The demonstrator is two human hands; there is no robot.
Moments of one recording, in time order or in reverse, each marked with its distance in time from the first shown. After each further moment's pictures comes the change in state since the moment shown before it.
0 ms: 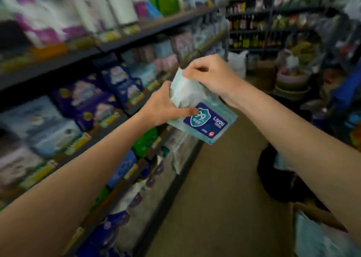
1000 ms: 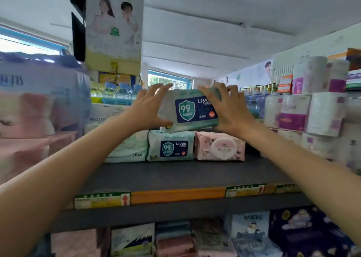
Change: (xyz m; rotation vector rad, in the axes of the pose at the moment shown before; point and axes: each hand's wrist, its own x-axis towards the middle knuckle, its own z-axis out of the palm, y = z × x) left_hand -0.257 -0.092 -0.526 1.049 0.827 -0.373; right_hand 0.227 -0.357 0.388 -0.731 0.148 -1.130
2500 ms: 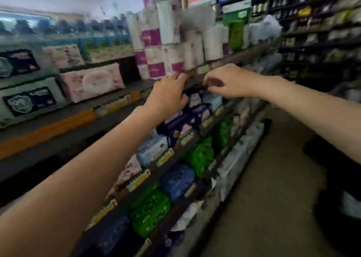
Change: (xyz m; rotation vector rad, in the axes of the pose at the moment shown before) left_hand -0.067 0.276 0.100 -0.247 -0.205 0.558; right_hand -0.261 0.093 -0.131 0.142 -0.675 0.445
